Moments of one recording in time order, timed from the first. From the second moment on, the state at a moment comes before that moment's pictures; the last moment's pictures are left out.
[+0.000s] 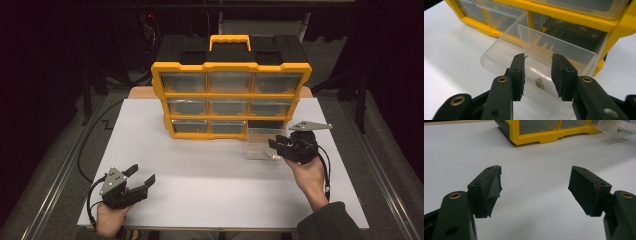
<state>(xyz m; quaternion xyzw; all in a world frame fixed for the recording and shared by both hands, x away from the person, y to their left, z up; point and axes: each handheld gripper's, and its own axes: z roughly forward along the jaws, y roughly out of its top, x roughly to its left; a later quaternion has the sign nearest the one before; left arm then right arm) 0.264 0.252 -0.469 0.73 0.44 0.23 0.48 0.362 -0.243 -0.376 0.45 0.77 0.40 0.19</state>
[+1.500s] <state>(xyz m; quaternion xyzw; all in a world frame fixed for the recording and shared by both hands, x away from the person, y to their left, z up) 0.264 0.252 -0.469 0.72 0.44 0.23 0.48 0.277 -0.280 -0.406 0.42 0.74 0.47 0.23</state>
